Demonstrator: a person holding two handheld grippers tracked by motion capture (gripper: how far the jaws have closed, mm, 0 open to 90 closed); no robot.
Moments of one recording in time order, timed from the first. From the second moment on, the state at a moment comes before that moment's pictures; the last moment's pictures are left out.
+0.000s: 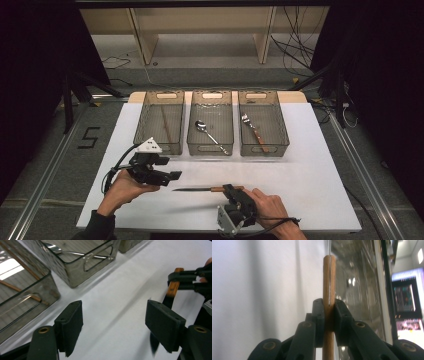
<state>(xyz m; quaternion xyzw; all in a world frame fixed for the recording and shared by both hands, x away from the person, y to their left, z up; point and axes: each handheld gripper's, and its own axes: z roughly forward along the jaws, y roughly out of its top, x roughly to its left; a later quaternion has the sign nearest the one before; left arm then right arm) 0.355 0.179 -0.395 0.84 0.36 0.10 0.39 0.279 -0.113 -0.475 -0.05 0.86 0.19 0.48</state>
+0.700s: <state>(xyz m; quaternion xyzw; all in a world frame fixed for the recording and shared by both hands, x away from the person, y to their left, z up) 0.353 0.173 -0.426 0.80 0.37 0.13 0.46 0.451 -0.224 -0.383 0.45 0.79 0.37 0.20</state>
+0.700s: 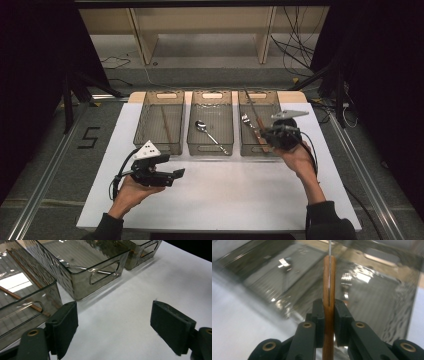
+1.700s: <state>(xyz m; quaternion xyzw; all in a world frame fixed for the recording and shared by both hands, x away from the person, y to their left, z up) 0.335 0.176 -0.450 0.77 0.37 0.14 0.51 0.435 -0.225 -0.401 0.47 0.75 0.45 0.14</state>
